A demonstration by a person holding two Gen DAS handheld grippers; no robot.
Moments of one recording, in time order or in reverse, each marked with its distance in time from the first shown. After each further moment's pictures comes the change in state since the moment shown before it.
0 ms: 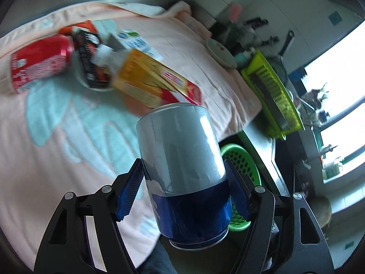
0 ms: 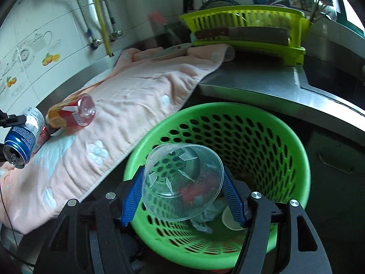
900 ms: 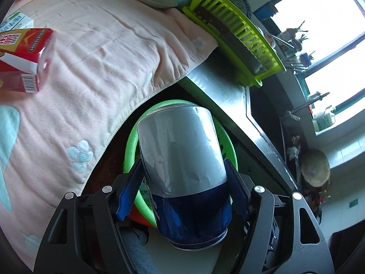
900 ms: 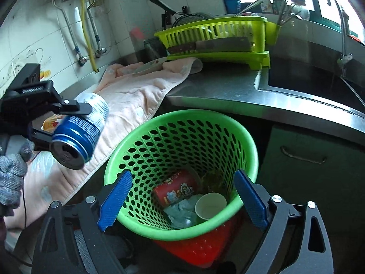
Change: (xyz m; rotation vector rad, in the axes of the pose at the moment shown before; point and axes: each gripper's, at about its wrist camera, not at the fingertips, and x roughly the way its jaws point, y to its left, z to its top) left arm 0.130 -0.132 -0.045 0.207 0.225 -0.121; right arm -0.058 -0.040 -0.014 0.052 -0.083 -0.075
